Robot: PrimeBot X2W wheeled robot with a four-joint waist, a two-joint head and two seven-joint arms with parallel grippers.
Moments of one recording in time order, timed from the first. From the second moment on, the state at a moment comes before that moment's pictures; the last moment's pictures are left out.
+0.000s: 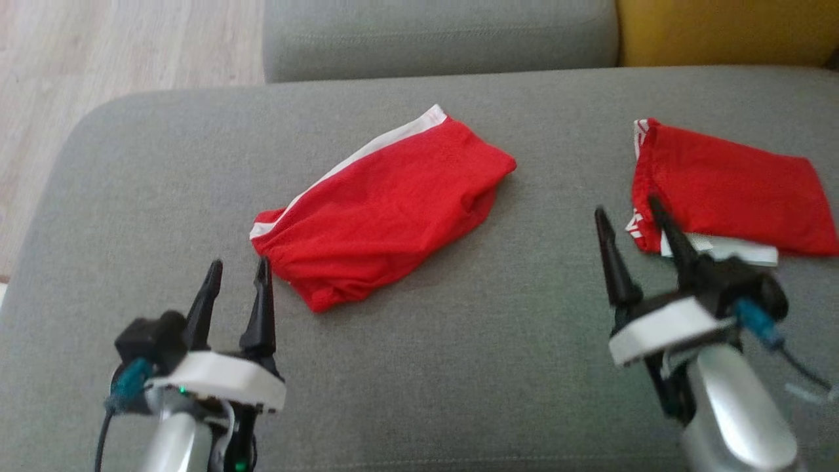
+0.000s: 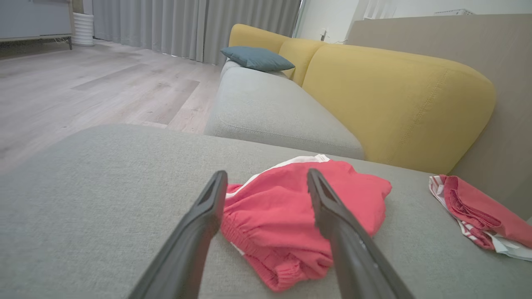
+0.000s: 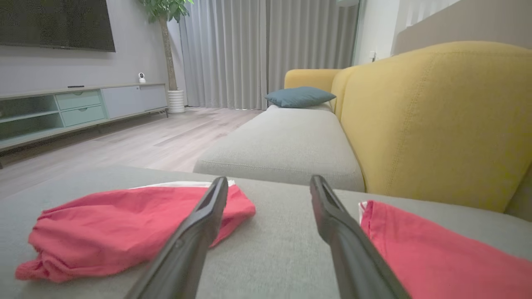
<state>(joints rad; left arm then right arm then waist) -0.10 0.08 -0.18 0.26 -0.35 -0.04 -0.25 -0.28 -0.12 0.17 0.41 0.11 0.13 -0.25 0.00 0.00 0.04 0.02</state>
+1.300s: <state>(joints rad) -0.12 0.05 -0.22 0.30 -0.27 -0.09 -0.25 -0.49 -0.05 -0.11 0.74 0.68 0.13 0.08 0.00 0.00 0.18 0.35</state>
